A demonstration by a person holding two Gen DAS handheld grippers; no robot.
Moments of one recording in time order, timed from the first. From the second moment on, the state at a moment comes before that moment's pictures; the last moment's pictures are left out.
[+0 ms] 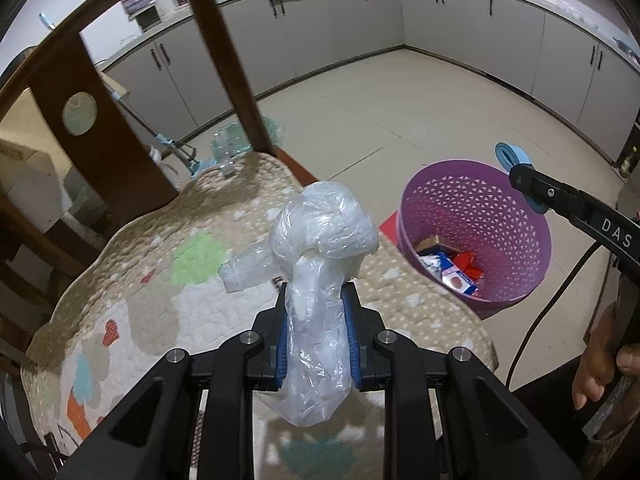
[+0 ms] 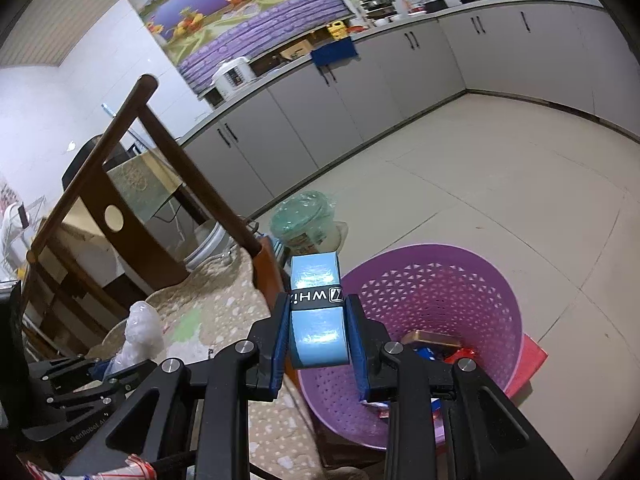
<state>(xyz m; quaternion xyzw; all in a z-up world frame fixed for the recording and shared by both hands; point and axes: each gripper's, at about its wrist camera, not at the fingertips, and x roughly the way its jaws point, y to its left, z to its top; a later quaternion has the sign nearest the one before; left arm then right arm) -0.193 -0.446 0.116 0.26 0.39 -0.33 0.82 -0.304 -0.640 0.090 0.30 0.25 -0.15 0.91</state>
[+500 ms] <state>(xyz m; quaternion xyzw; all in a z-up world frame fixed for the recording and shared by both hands) -0.193 -0.505 0.103 0.27 0.40 -0.36 0.80 -0.307 -0.661 0.079 0.33 0.25 -0.17 0.90</state>
